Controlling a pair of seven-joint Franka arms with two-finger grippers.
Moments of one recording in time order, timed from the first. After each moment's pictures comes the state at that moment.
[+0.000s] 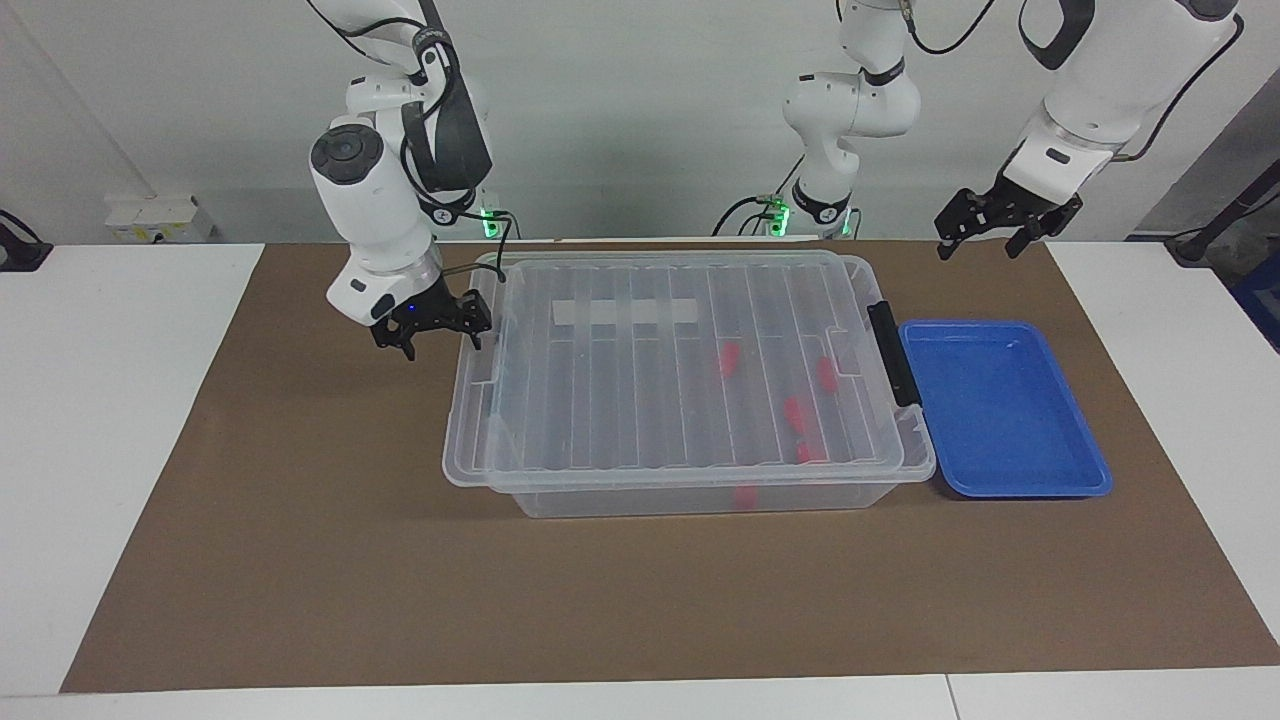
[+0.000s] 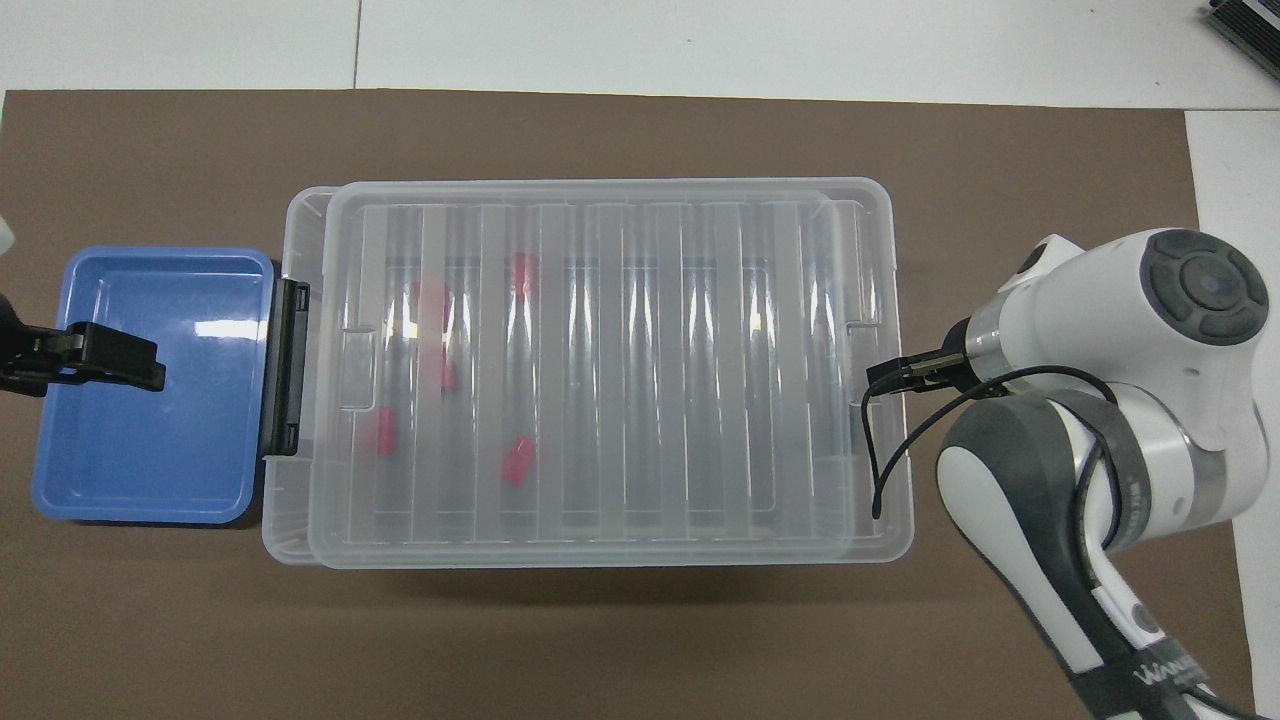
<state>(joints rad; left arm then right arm) -0.20 -0.08 0.15 -1.67 -0.02 1.51 -0.03 0.05 0.00 0.12 -2.02 0.04 2.00 0.02</state>
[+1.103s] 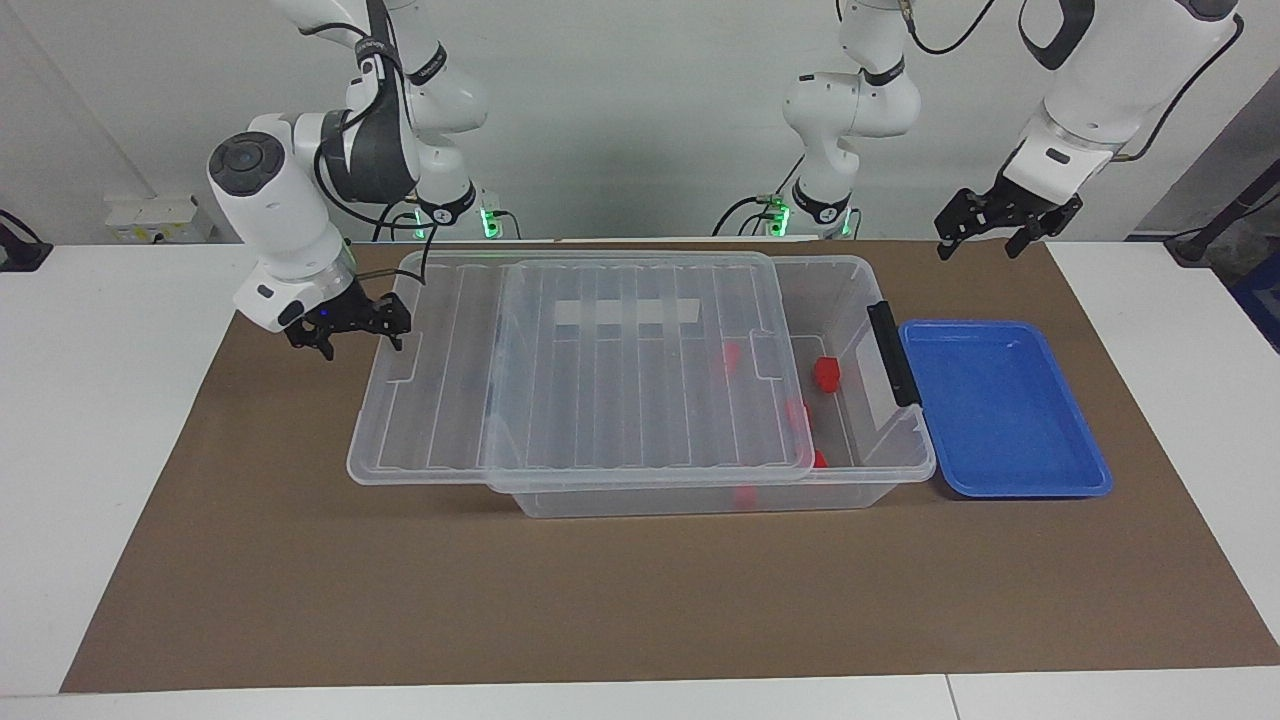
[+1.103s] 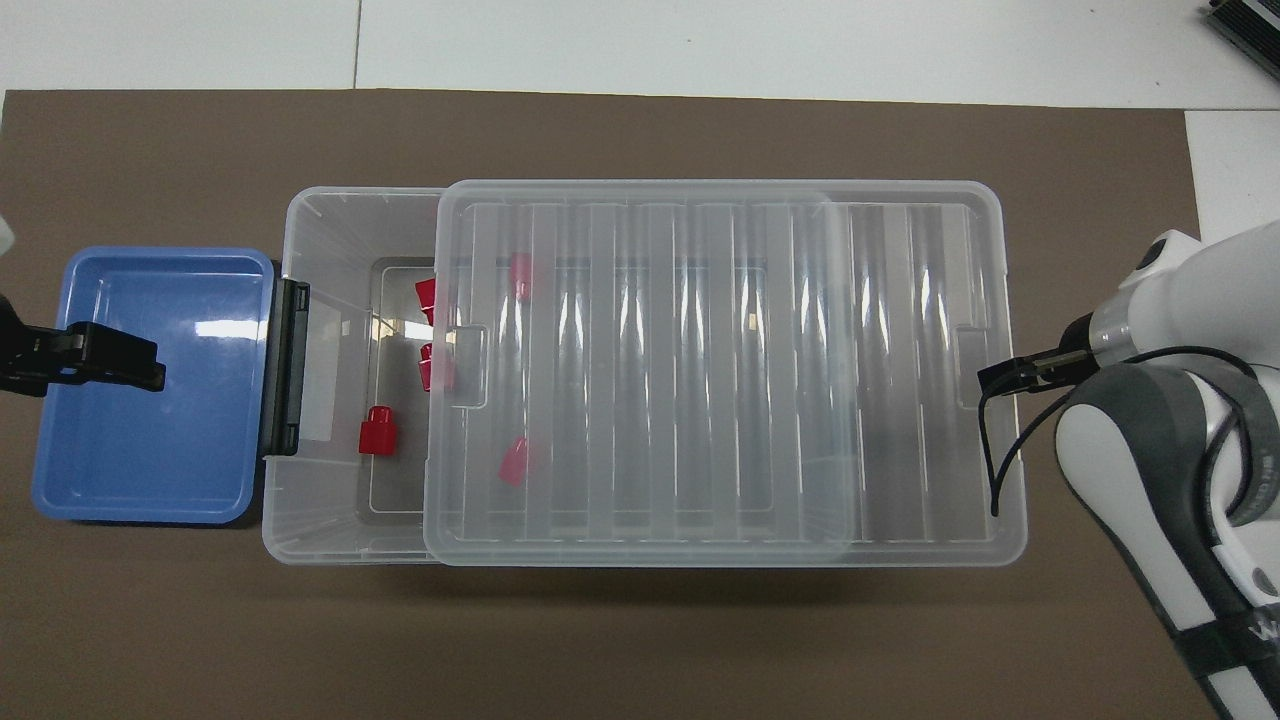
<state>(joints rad) -0.20 -0.08 0.15 -1.67 -0.02 1.51 -0.03 0.05 -0.01 -0.06 -2.02 -0.03 1.93 -0.16</state>
